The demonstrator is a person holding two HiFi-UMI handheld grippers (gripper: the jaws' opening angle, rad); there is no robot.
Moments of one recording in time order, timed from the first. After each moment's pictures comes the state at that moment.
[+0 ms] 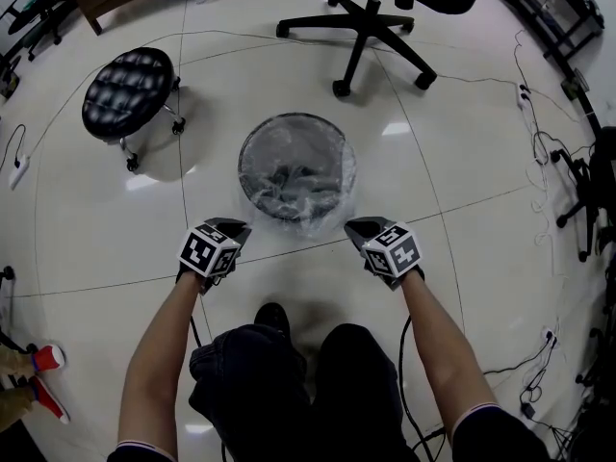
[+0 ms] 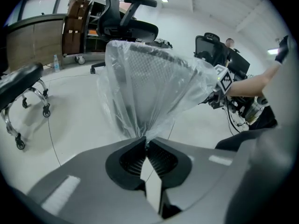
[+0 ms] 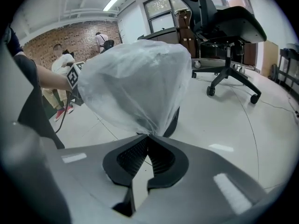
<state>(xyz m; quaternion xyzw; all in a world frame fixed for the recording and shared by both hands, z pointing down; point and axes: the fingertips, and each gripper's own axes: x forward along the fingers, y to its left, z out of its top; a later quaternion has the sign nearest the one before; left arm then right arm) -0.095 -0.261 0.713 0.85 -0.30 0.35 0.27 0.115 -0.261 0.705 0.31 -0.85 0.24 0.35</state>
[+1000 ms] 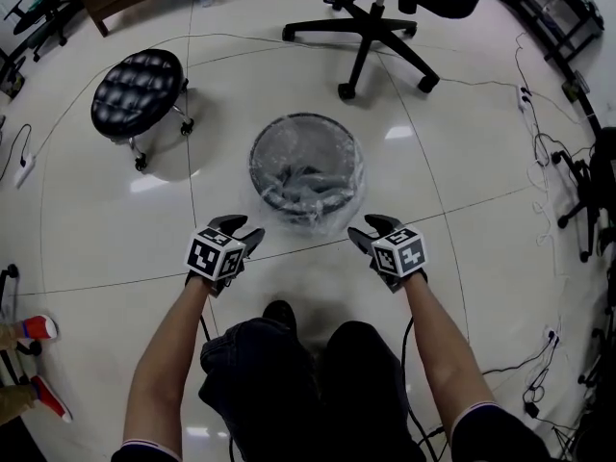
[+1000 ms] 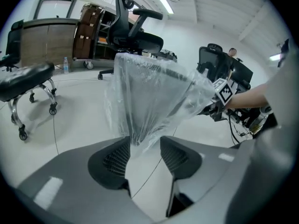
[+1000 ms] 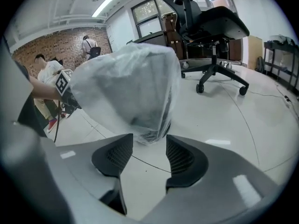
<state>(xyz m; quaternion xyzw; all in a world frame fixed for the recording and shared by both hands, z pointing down) -0.100 -0.259 0.698 0.85 -0.34 0.29 0.27 0.129 -0.261 0.708 0.37 -0.83 0.27 0.32</state>
